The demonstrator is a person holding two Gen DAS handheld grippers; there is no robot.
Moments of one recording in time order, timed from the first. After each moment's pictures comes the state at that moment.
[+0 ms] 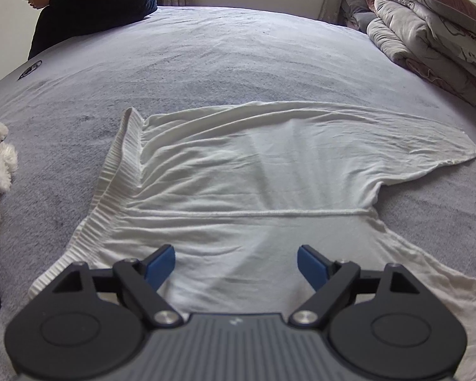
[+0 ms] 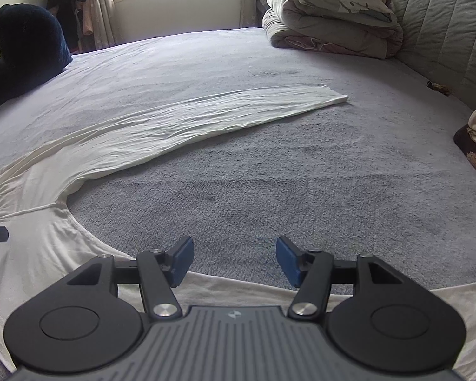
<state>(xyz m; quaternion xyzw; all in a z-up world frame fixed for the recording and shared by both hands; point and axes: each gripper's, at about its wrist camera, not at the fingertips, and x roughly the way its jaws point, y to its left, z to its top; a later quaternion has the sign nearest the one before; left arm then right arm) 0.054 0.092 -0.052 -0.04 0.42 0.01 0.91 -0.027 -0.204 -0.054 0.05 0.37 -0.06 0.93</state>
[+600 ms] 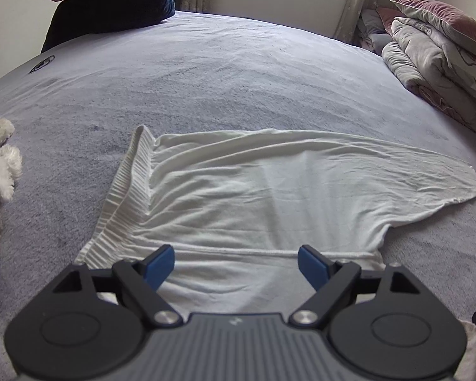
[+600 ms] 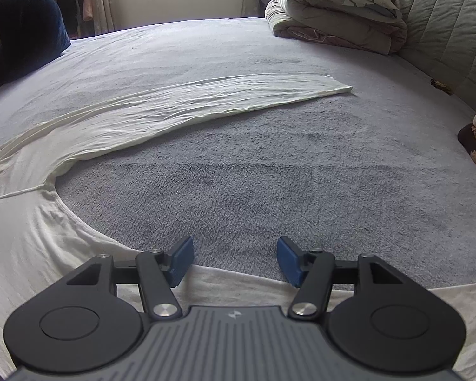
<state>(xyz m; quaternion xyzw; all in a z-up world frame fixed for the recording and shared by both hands) 0.070 0.101 -0.043 -0.07 0.40 0.03 0.91 -0.020 -0.201 -0.068 0.04 0.38 -0.06 0.92</state>
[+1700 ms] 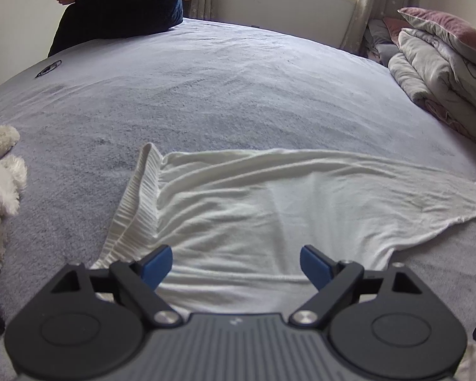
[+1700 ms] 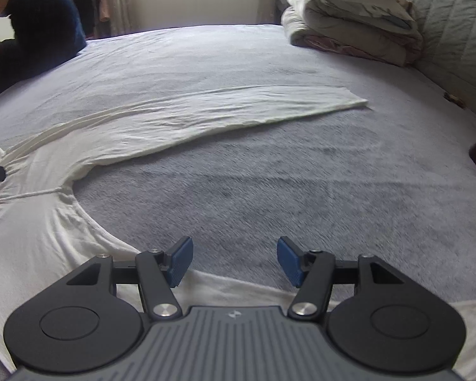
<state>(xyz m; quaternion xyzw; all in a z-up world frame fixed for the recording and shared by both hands) 0.087 0.116 -0.031 -0.08 0.39 0.04 0.92 -0.012 -0.192 -0.053 0.03 0.37 -0.02 0.93</state>
